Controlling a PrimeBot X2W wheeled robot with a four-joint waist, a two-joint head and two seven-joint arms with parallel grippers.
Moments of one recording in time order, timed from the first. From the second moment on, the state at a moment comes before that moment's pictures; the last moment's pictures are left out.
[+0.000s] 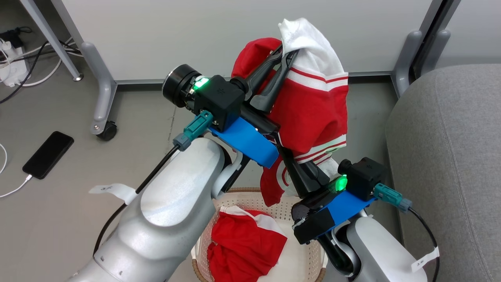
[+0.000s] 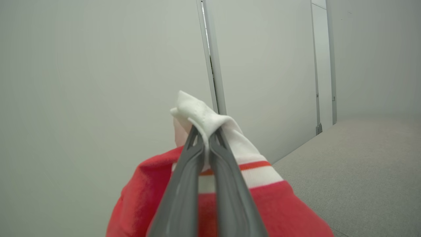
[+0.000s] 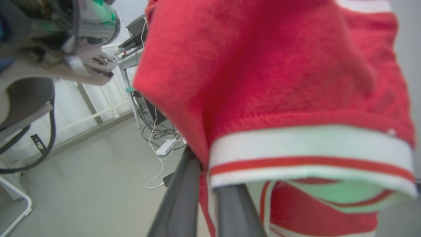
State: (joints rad) left arm -0.80 0.07 -0.68 0.41 -0.40 -0.12 -0.26; right arm -0.43 -0.05 0.49 0.35 0.44 0.13 -0.26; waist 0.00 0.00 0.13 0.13
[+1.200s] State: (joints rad) left arm -0.80 0.07 -0.66 0.39 -0.38 -0.11 -0.26; right arm -0.43 -0.05 0.50 0.34 0.42 0.13 -0.26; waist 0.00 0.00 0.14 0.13
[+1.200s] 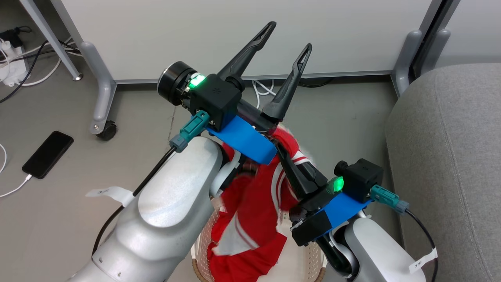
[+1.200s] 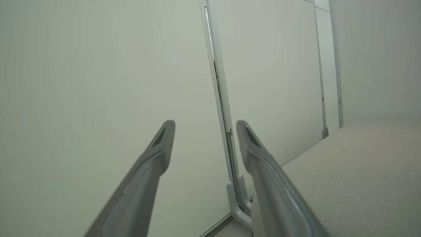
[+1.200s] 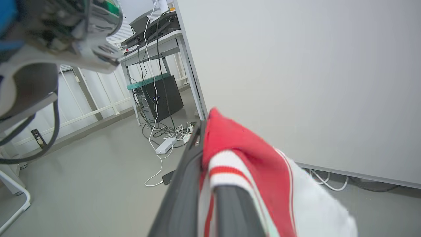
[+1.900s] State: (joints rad) left arm -0.77 0.07 -0.66 0.39 -0.37 -0.11 -0.26; right arm -0.43 -0.05 0.42 0.30 0.33 0.13 -0.26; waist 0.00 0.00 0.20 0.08
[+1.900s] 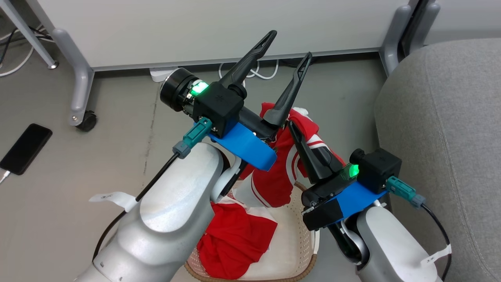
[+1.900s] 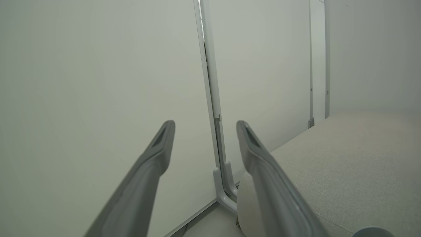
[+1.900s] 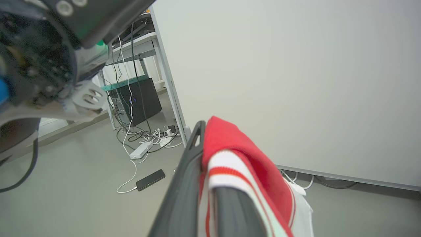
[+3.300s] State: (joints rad) left arm -0.74 0.13 -0.74 0.39 -0.36 -0.11 -0.25; right arm -0.30 -0.05 0.12 0.12 0.29 0.13 -0.26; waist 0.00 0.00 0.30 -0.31
